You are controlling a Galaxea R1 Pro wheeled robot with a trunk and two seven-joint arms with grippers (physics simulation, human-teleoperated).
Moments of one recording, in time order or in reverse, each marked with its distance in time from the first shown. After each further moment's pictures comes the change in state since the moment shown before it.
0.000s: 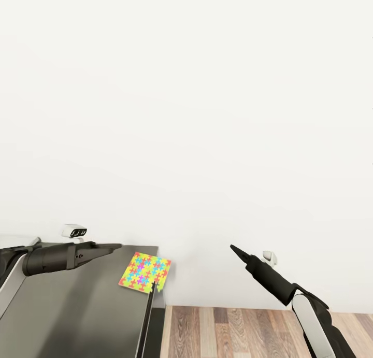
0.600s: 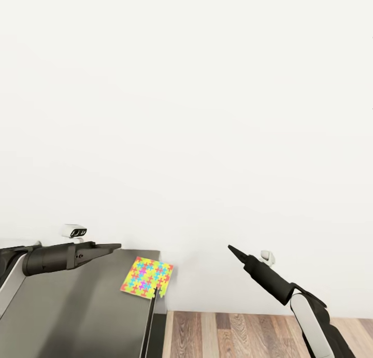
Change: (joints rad) left arm 0.000 0.000 0.001 0.000 -0.002 0.000 0.000; right arm 0.000 -0.004 0.023 -0.009 0.000 0.000 0.000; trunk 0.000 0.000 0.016
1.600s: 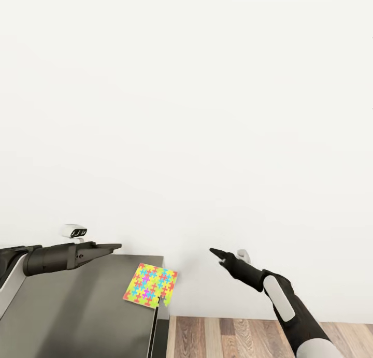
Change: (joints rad) left arm 0.000 -0.002 -0.002 0.001 0.001 -0.001 0.000; right arm -0.238 0.044 0.089 0.426 -0.011 0.090 -0.043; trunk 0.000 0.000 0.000
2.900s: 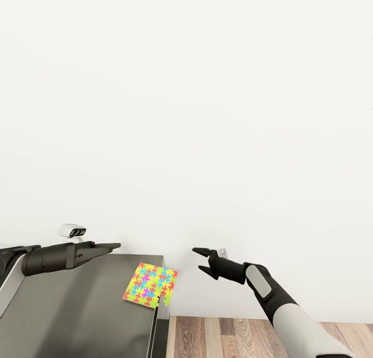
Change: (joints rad) left arm 0.002 -0.001 0.012 0.002 -0.003 0.001 0.000; right arm -0.207 0.065 0.037 0.386 -0.017 0.147 0.142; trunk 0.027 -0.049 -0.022
